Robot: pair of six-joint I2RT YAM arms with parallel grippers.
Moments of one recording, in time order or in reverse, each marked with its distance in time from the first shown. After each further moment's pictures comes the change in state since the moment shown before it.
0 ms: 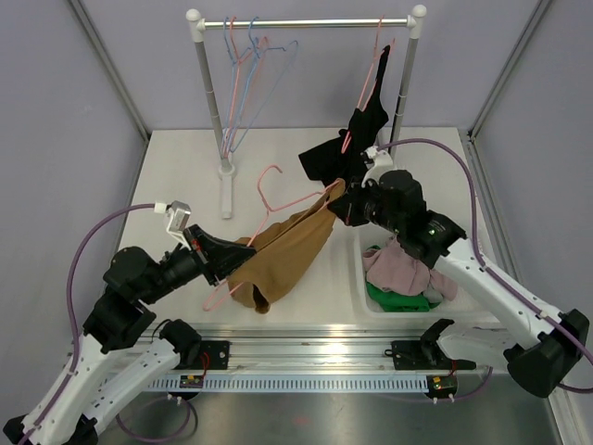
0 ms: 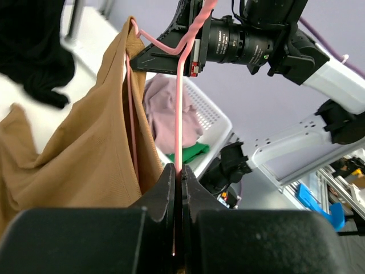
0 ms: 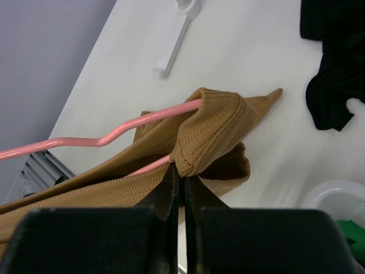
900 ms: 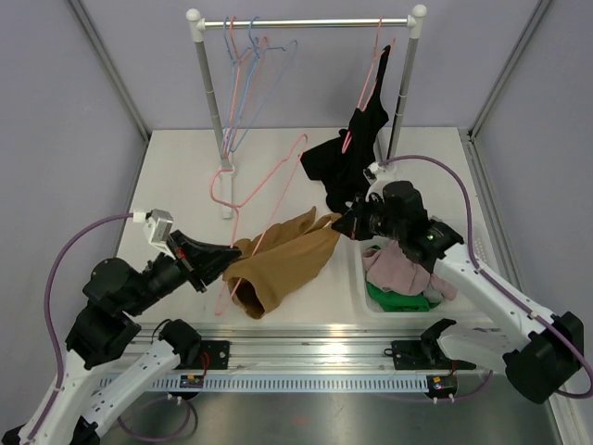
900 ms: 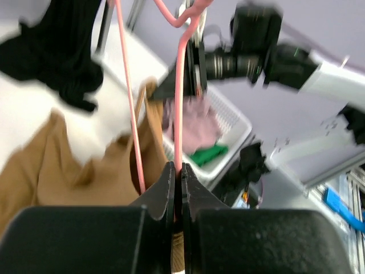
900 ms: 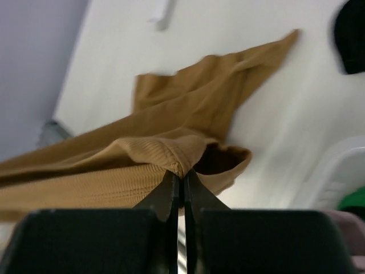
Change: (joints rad) left arm 0.000 -0.058 0.068 -0.142 -0.067 0.090; right arm -0.086 -0.011 -0.129 -0.006 -0.114 0.050
